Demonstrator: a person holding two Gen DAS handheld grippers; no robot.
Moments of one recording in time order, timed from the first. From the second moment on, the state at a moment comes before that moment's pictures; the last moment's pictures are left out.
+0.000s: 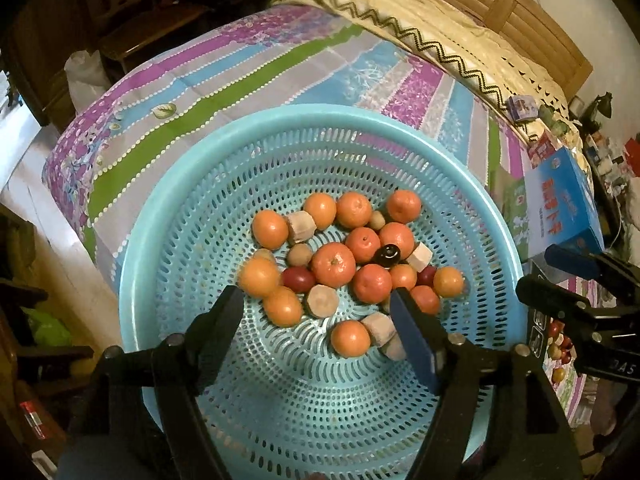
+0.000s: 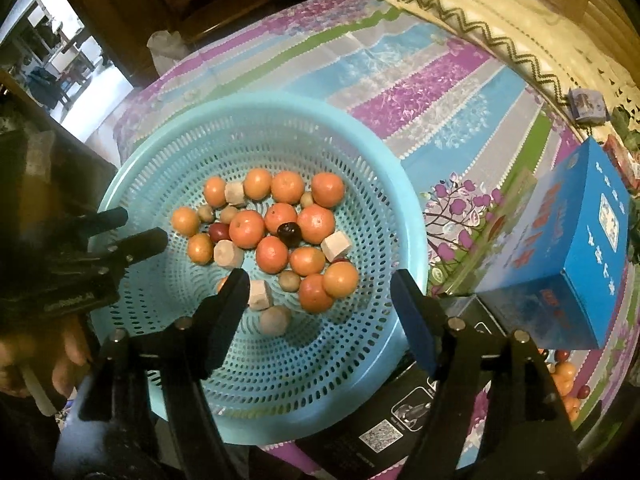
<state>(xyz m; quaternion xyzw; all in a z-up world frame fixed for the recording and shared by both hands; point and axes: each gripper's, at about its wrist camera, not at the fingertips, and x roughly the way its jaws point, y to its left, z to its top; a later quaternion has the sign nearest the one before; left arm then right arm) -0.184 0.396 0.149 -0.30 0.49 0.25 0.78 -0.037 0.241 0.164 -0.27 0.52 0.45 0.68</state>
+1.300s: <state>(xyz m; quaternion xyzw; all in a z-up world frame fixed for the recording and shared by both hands) -0.020 0.007 0.019 -0.06 0.50 0.08 0.86 -0.005 -0.232 0.057 -0.07 0.42 0.09 0.90</state>
